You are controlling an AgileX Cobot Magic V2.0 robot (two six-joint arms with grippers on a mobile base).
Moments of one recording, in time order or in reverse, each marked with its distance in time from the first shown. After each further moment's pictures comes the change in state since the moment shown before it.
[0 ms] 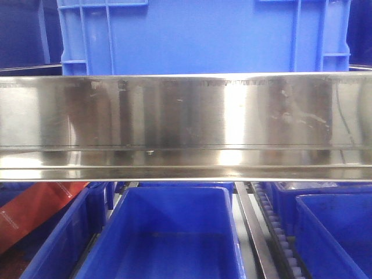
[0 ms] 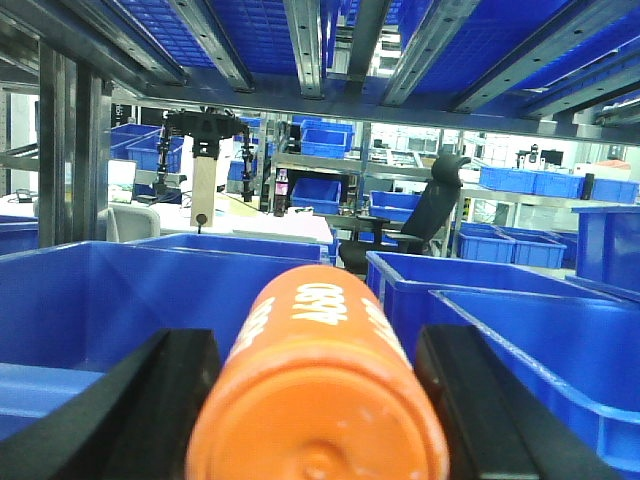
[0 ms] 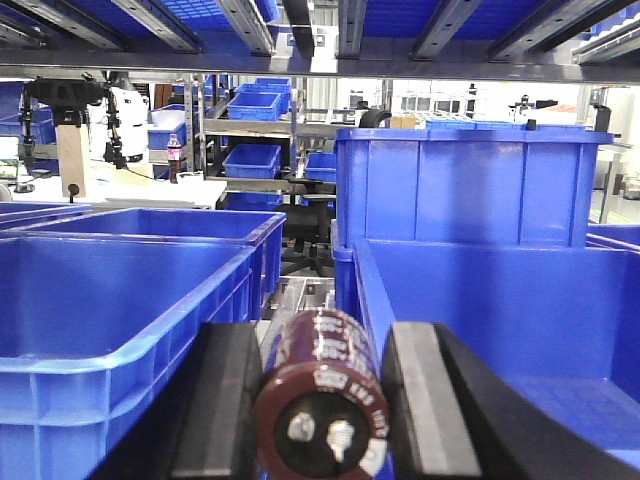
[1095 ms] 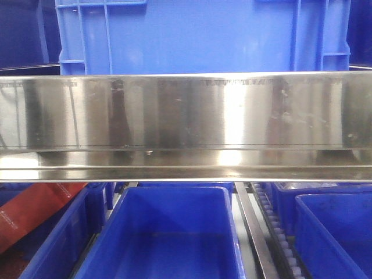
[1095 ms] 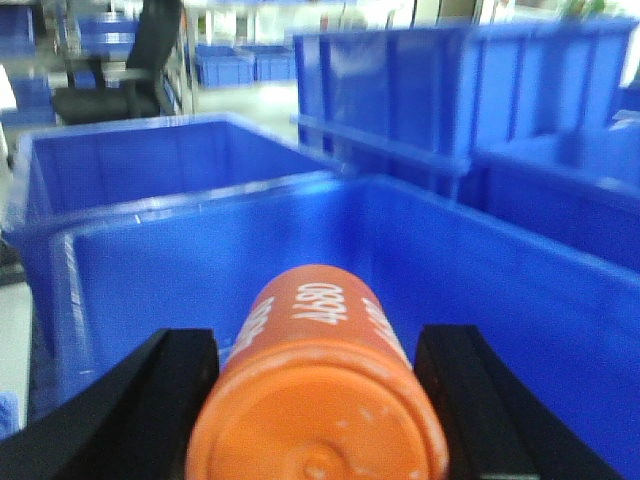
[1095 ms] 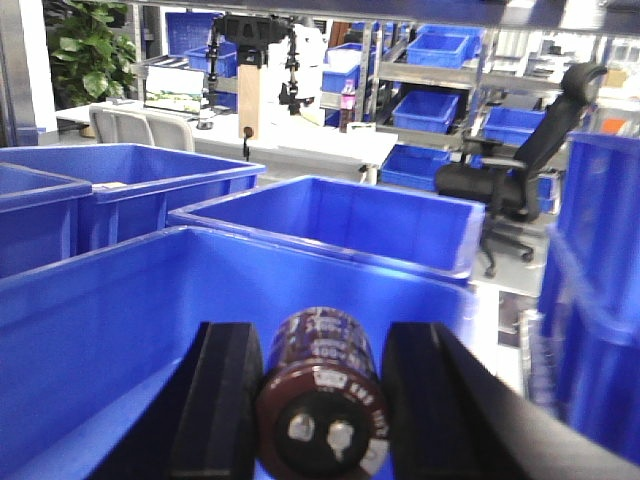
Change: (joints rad) left arm -0.519 1.117 -0.695 -0.111 -0.097 0.186; right arm 0.295 0.847 -0.500 -0.039 -0.213 0.000
